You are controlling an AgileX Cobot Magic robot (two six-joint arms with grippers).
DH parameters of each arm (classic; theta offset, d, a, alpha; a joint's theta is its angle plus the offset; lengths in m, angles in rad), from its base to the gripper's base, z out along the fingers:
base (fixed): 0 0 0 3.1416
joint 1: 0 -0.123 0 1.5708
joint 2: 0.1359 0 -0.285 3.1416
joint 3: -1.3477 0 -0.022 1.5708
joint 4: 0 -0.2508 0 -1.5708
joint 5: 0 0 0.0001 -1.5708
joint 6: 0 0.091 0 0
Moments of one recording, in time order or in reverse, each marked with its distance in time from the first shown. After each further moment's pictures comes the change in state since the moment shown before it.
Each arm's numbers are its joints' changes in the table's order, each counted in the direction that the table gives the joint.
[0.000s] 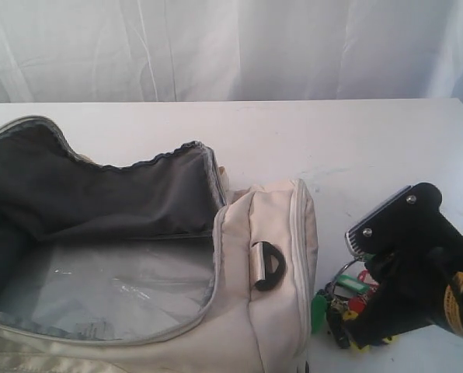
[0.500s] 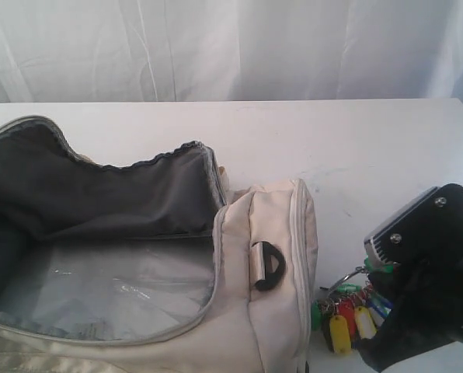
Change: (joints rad) left arm 0.000 0.194 0.000 -0.164 0.217 -0.172; right arm 0.000 -0.173 0.000 -0.535 -0.002 -0.538
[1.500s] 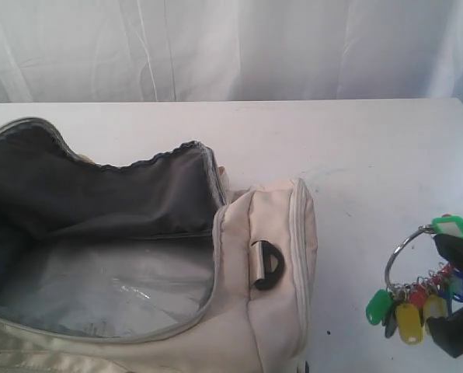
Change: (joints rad) left arm 0.000 0.391 0.000 -0.222 -0.182 0.011; right arm 0.000 -0.351 0.013 -0.008 -0.187 -0.061
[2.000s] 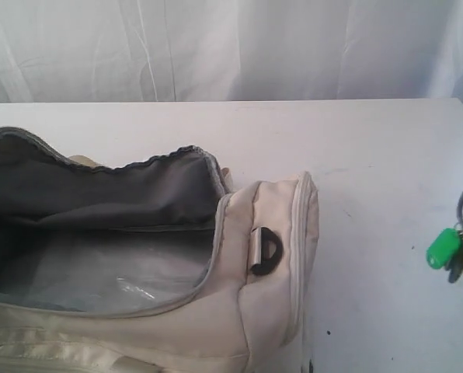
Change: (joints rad) left arm 0.008 0.000 -0.022 -0.206 -0.107 -0.028; right arm 0.000 -0.118 0.194 0.031 -0.205 -0.135
